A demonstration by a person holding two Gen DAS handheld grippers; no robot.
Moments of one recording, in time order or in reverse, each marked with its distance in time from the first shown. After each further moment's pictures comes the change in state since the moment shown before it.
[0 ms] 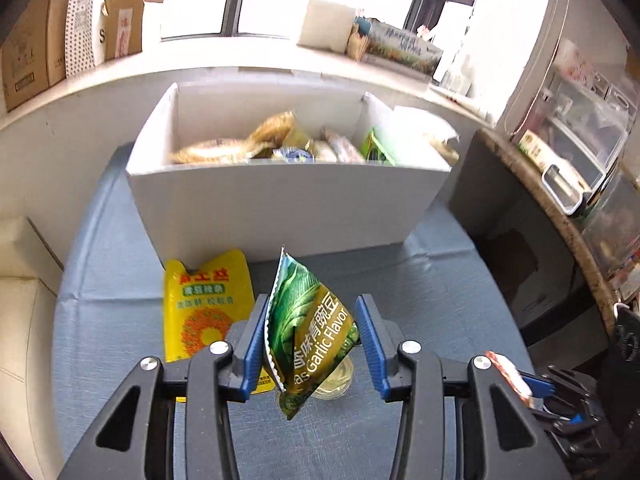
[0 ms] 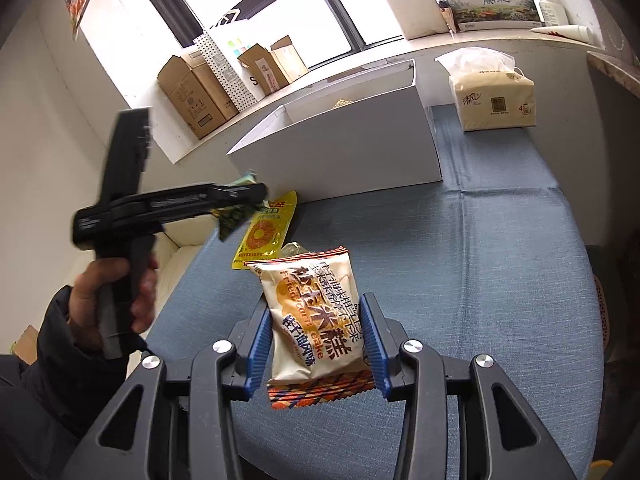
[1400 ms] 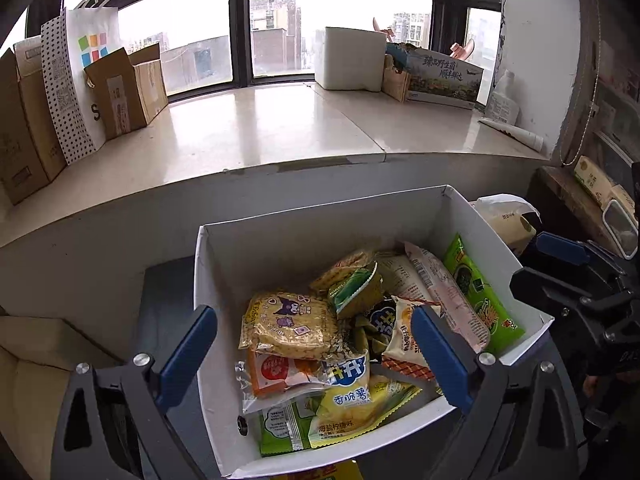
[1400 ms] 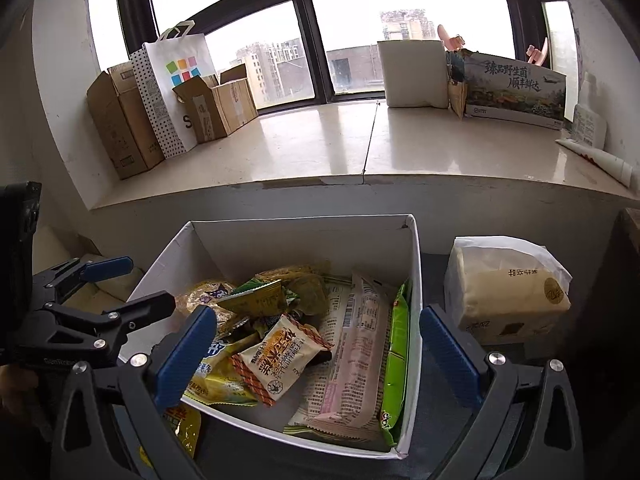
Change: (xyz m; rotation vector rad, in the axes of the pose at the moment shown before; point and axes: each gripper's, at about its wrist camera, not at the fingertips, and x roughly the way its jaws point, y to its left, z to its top) left arm 0.055 0.040 0.159 0.123 -0.062 0.166; right arm 0.113 -0.008 0.236 -0.114 -0.086 -0.265
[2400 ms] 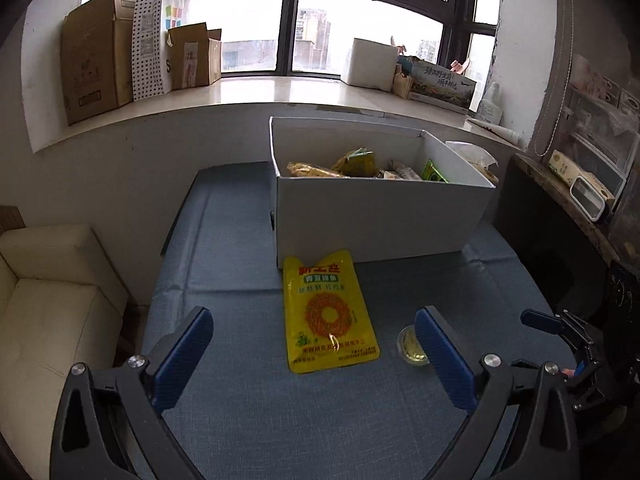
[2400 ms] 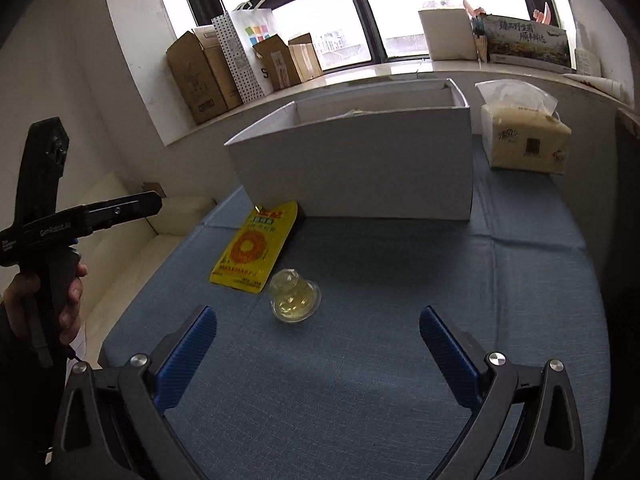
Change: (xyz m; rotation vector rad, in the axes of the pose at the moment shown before) left arm -0.128 0.006 -0.202 -0.127 -0.061 0.022; right arm -0.087 0.040 -0.213 -0.051 0.057 0.187
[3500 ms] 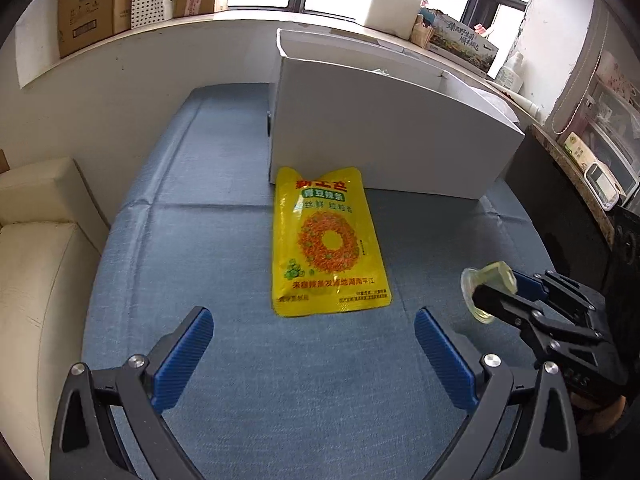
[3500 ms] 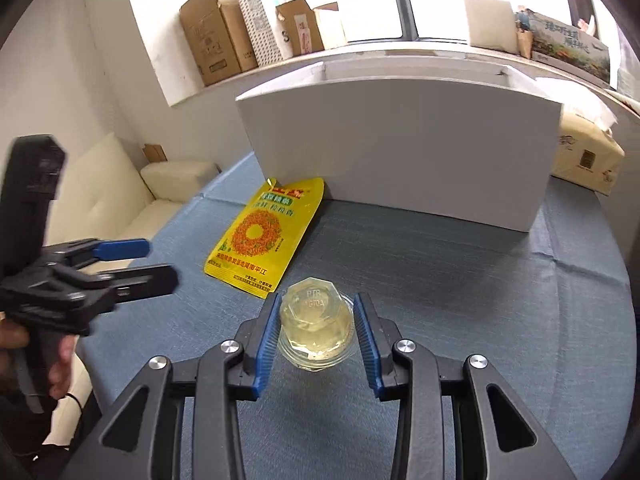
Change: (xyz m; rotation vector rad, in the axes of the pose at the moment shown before) left arm 0.063 0.008 -0.026 -0.083 0.207 -0.058; right arm 0.052 0.019 0.015 -0.079 0.078 -0.004
